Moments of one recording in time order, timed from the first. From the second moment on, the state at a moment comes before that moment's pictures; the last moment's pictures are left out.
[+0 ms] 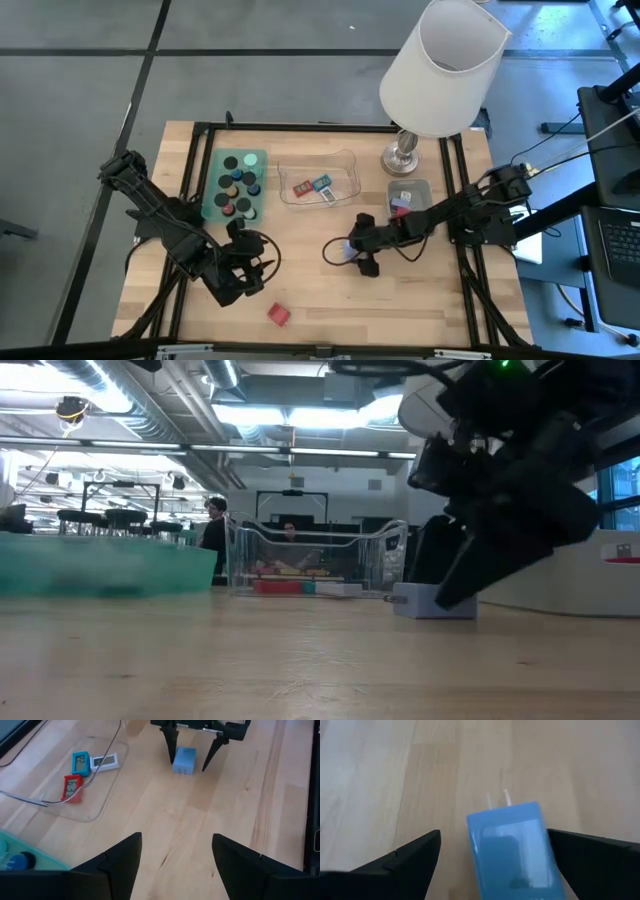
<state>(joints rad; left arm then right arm) -0.73 1.43 1.25 -0.96 -0.72 -1.02 0.30 1.72 0.70 0.13 0.09 0.25</state>
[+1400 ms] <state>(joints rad) -0.73 1.43 1.24 -1.03 -0.71 -1.04 0.28 1.27 0.85 -0.48 0.33 0.47</state>
